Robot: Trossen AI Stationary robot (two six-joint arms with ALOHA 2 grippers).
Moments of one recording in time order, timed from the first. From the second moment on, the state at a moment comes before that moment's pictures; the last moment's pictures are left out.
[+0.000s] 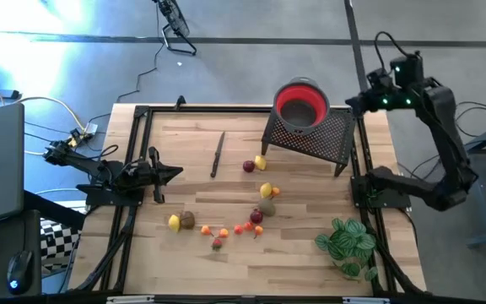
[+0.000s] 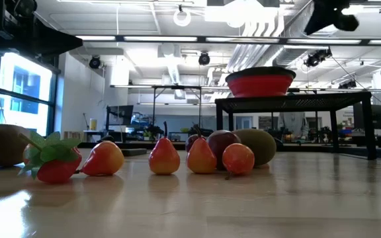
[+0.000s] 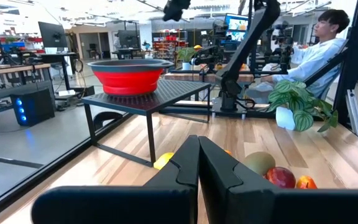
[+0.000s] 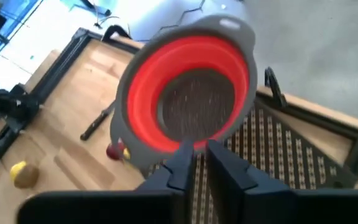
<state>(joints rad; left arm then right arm) -0.40 0.06 0.07 0.13 -0.64 0.07 -1.18 0.99 1.42 -1.21 -0.42 0.13</state>
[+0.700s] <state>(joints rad) -0.40 0.06 0.07 0.13 -0.64 0.07 -0.87 0.46 0.66 -0.52 -0.50 0.47</state>
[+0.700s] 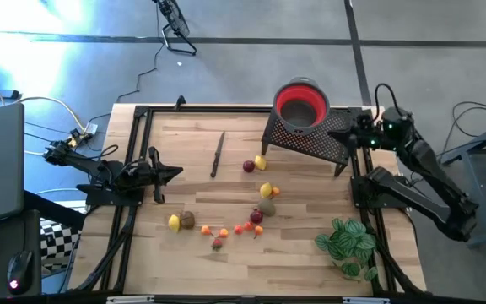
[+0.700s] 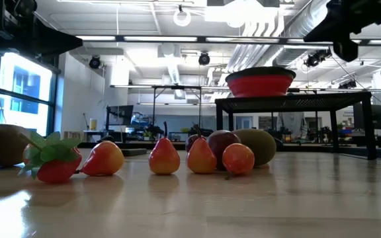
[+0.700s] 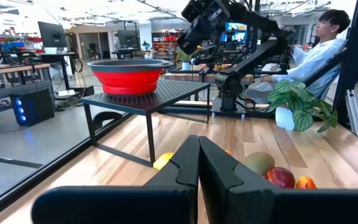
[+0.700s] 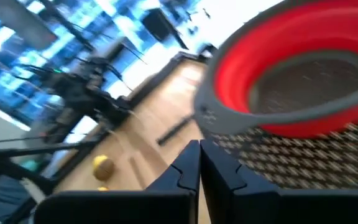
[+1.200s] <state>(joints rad) -0.40 0.06 0.07 0.13 -0.64 0.07 -0.47 0.40 0.41 -0.02 -0.30 0.52</state>
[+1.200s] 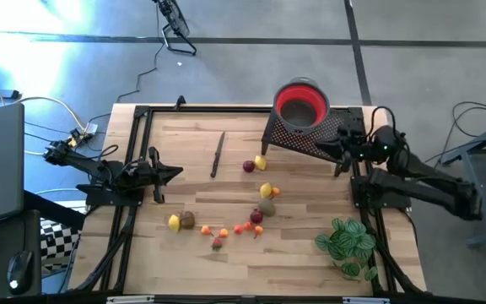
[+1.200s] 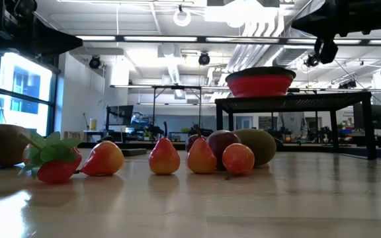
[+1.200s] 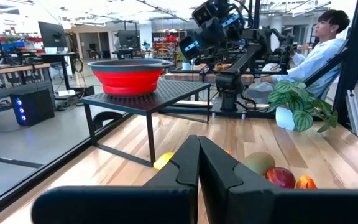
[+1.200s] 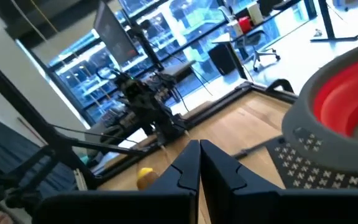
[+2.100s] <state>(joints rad) -0.40 0.06 0.07 0.13 -0.64 0.07 0.02 0.63 0.32 0.24 0.13 0.44</state>
